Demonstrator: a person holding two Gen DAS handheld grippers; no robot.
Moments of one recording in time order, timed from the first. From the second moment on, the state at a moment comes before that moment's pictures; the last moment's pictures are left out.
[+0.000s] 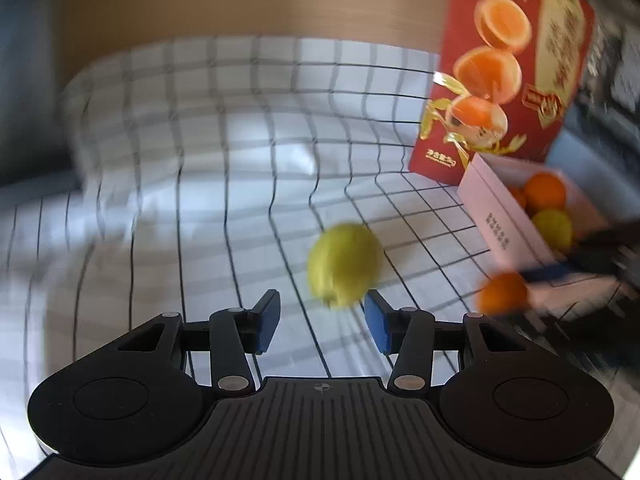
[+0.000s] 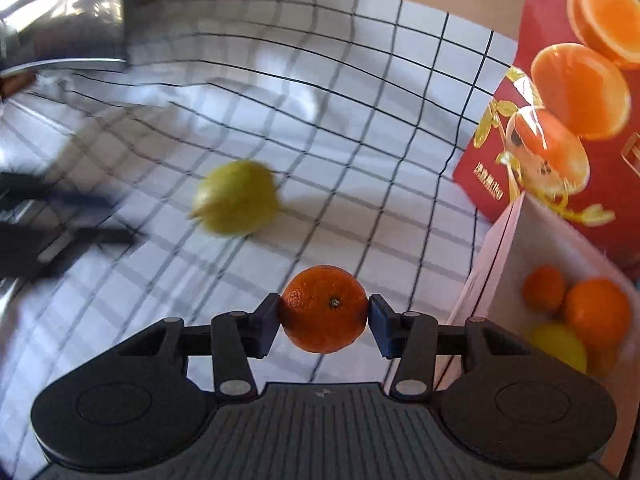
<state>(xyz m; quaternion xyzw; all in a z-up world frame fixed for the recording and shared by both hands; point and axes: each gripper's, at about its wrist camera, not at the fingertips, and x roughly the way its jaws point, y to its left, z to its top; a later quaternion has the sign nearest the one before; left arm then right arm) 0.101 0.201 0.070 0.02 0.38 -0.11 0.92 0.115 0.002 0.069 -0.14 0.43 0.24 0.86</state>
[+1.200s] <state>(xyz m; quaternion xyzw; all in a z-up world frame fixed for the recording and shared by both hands) 0.178 0.142 0.024 0.03 0.46 -0.16 0.87 0.012 -0.058 0.010 -0.04 0.41 0.13 0.90</state>
